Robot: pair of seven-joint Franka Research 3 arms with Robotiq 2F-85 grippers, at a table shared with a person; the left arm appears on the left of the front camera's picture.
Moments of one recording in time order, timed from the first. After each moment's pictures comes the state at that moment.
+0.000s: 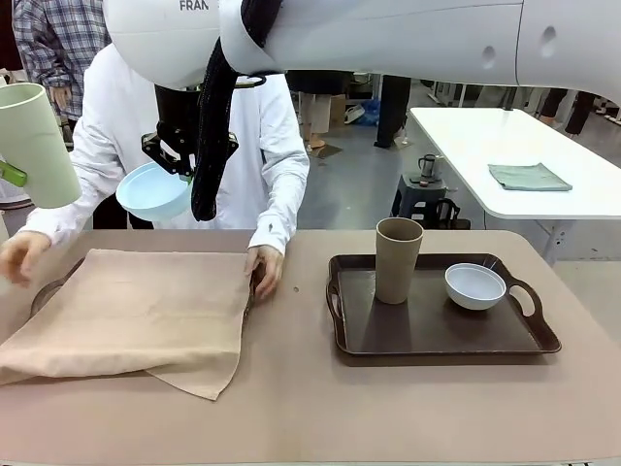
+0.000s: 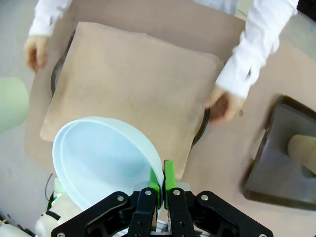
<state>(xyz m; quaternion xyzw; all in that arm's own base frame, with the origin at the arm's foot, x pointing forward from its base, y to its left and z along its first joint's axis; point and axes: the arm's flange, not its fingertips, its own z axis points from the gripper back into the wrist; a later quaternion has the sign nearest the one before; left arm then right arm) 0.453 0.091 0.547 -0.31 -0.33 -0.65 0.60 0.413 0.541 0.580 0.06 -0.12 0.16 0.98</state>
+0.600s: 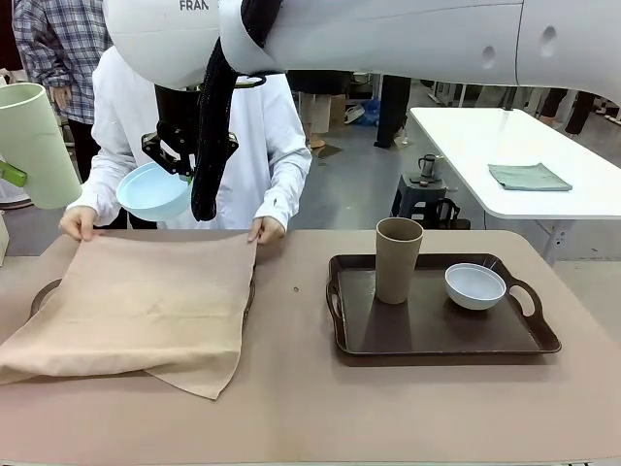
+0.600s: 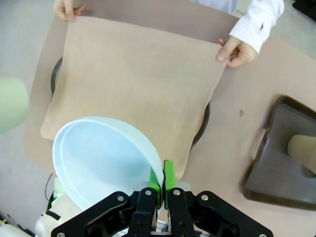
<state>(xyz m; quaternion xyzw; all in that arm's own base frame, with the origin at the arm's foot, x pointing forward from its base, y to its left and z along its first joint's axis) 0.453 0.091 0.547 -0.31 -0.33 -0.65 0.60 0.413 0.541 0.580 0.06 -0.12 0.16 0.98</state>
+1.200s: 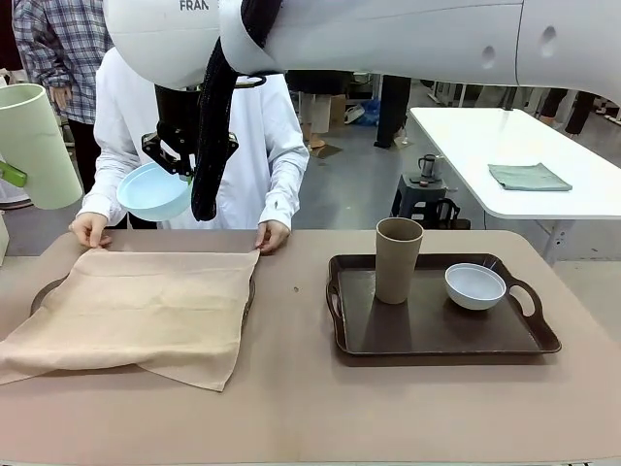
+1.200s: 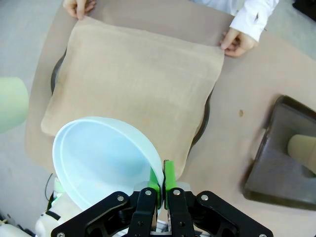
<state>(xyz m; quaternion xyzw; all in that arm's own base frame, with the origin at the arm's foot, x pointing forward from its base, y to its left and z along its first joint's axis) 0.453 0.091 0.546 -0.31 -0.33 -0.65 0.60 0.414 0.541 0.580 0.06 -0.12 0.16 0.98</state>
